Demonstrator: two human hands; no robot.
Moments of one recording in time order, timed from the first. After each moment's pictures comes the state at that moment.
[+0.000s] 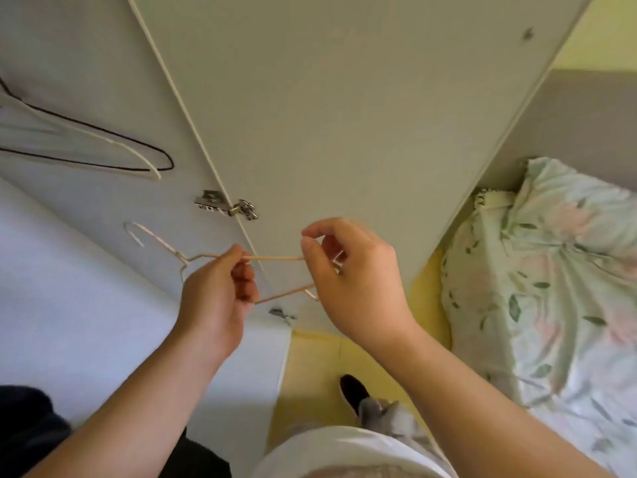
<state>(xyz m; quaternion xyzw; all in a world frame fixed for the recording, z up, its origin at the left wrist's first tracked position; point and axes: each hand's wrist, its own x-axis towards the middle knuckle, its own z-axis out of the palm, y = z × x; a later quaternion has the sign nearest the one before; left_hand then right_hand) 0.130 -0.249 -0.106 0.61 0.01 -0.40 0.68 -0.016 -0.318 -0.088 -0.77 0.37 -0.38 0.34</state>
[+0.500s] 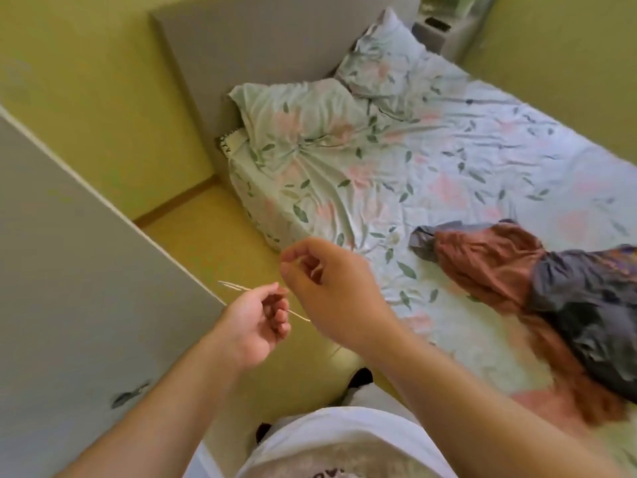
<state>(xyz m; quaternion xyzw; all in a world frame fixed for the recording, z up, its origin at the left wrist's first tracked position) -0.178 -0.319 -0.193 0.59 -0.13 -0.77 0.19 -0.301 -0.261 -0.115 -0.51 0.68 -0.37 0.37</state>
